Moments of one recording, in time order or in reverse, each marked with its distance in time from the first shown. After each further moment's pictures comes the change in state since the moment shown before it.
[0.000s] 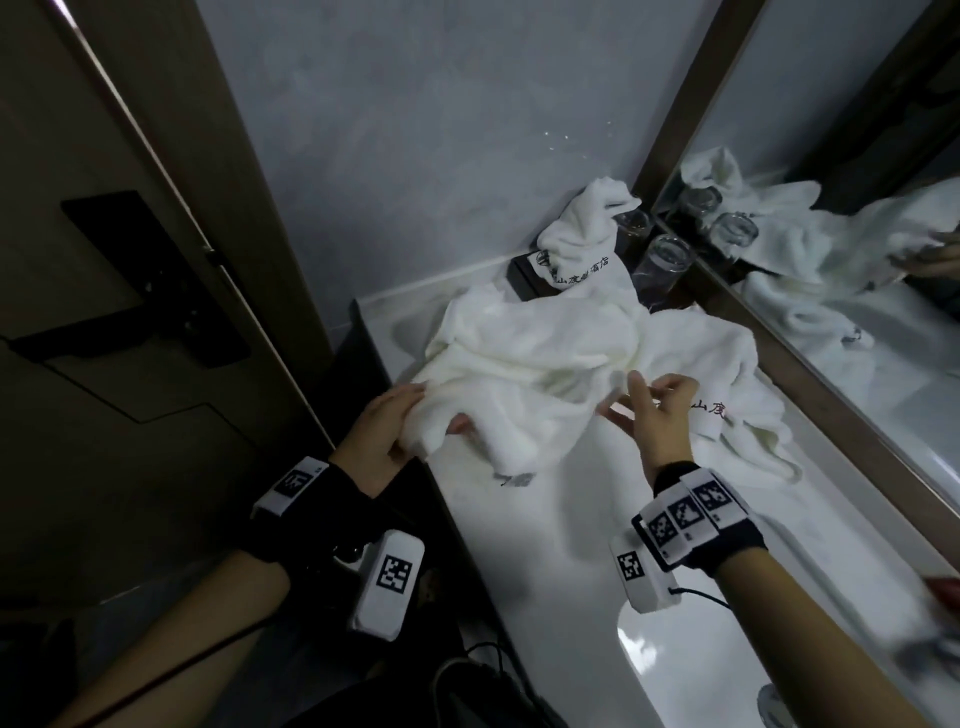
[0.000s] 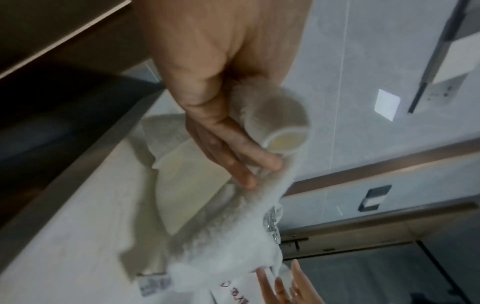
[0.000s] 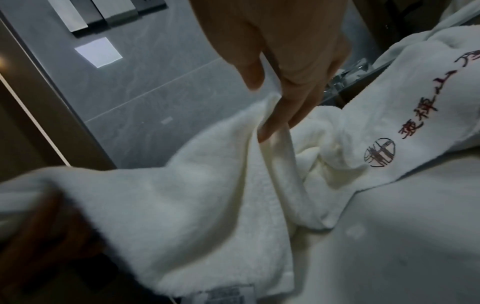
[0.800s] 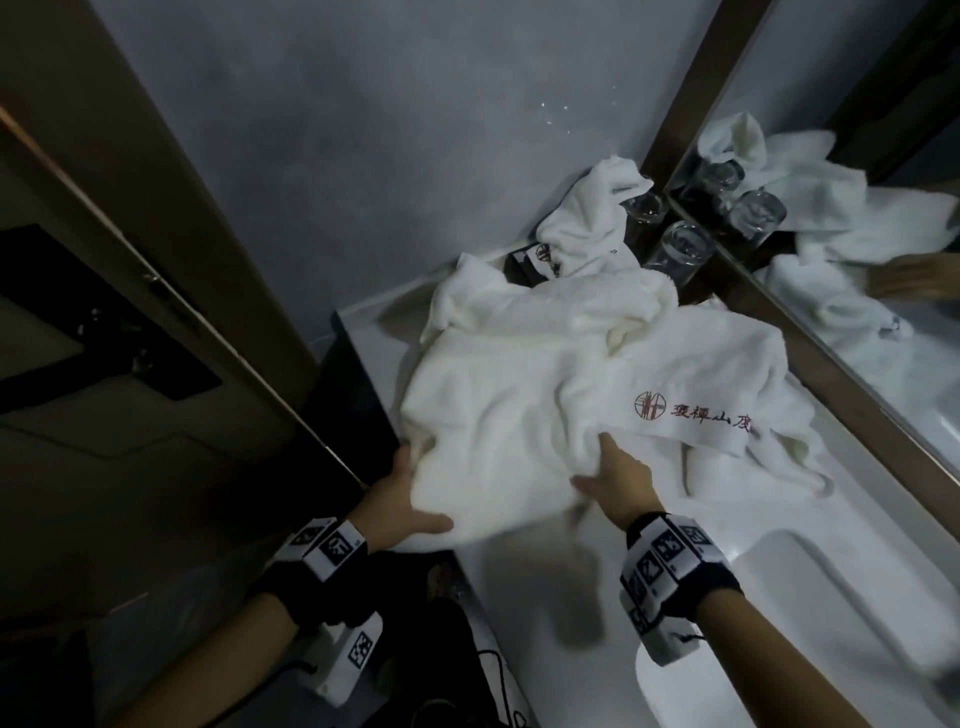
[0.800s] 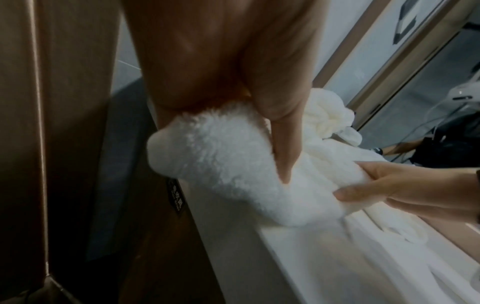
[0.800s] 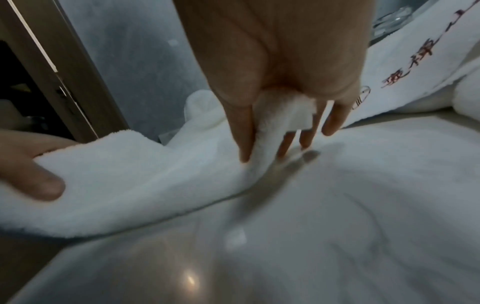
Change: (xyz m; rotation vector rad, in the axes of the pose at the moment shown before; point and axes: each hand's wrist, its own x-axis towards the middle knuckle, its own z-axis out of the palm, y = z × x) left_hand 0.054 -0.053 -0.041 1.089 -0.168 -0.026; right_hand 0.027 0.077 0.004 -1.208 -0.397 0.139
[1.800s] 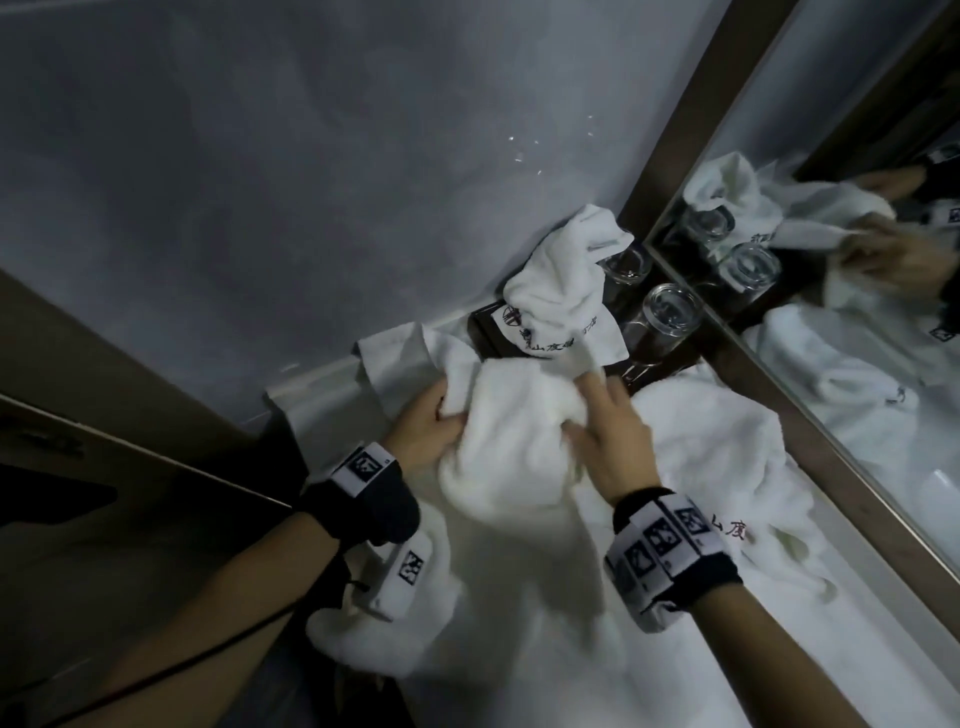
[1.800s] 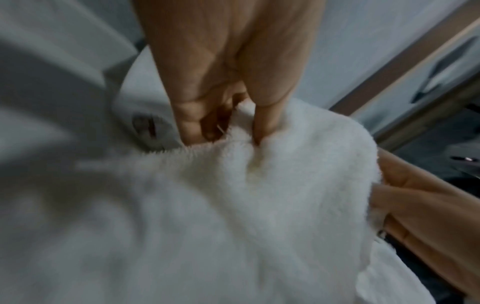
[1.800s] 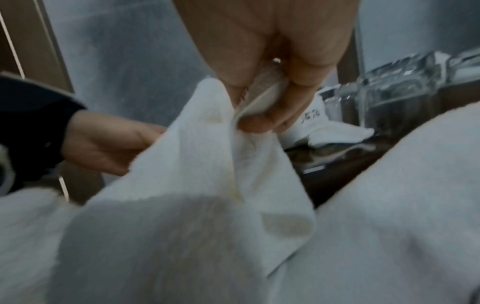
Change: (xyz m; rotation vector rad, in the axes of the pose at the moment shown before) left_hand 0.137 0.144 -0.037 -0.256 0.115 0.261; right_hand 0.090 -0.048 -0.100 0.123 0.353 -0.331
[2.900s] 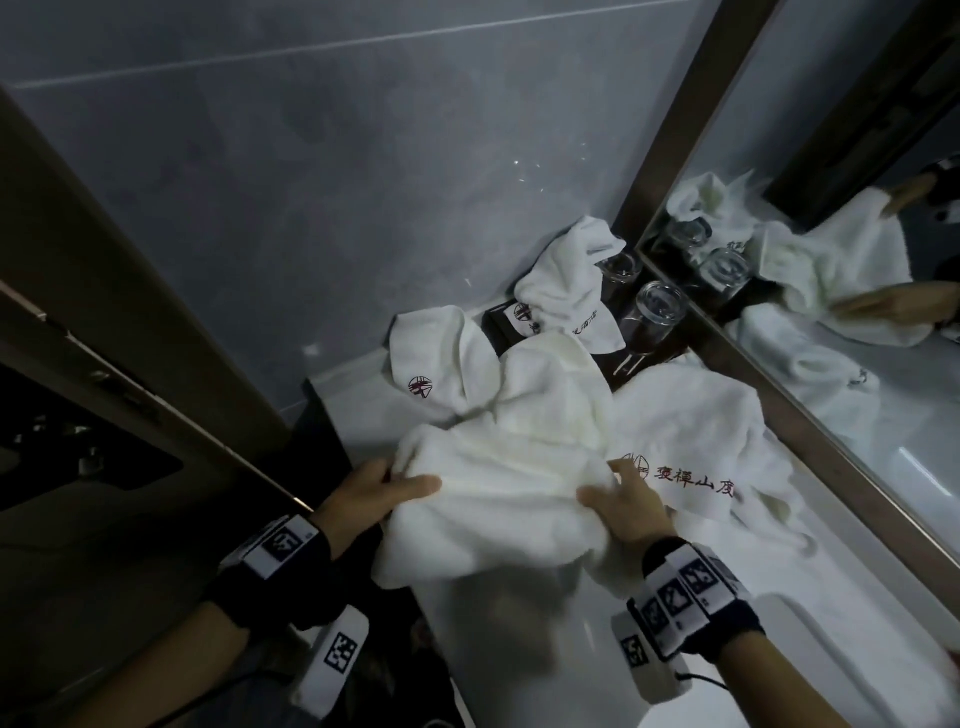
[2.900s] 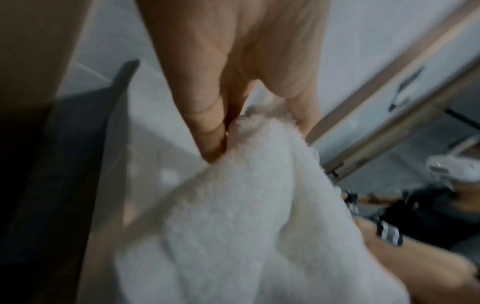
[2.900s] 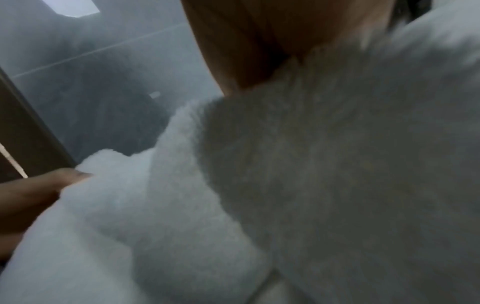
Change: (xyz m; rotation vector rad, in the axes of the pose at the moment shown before) left_hand -0.116 -0.042 -0.049 -0.188 0.004 -0.303; right_hand -0.085 0.010 0.012 0.218 -0.230 0.591
